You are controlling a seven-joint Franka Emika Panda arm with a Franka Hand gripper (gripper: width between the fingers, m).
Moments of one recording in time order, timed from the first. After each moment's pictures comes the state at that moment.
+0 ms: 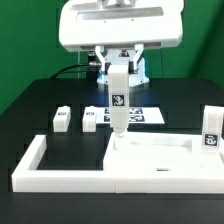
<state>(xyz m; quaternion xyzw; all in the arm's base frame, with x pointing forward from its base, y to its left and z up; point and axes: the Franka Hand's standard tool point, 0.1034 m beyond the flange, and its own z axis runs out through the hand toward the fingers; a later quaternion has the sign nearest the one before) 0.614 -0.065 0.185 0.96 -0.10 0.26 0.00</state>
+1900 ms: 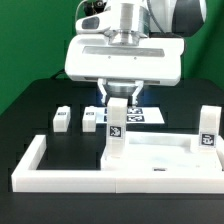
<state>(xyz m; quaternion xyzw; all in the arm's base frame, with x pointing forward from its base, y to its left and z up) 0.606 -0.061 0.125 0.95 -0.09 0.28 0.04</state>
